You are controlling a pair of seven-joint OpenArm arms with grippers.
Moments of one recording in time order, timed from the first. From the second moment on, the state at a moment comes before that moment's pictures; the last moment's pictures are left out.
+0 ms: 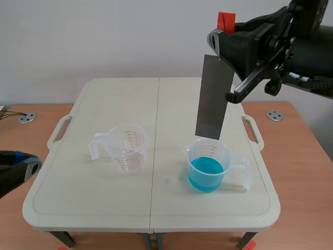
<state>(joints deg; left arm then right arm) 48.0 -42.0 -14.2 117.5 -24.5 -26.0 2.8 -7.8 15.6 5.5 114.8 16.5 45.5 -12.2</state>
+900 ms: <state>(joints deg) 0.9 -36.2 18.7 94.2 -15.2 -30.0 6.0 -7.7 15.5 5.5 114.8 16.4 45.4 -12.6</state>
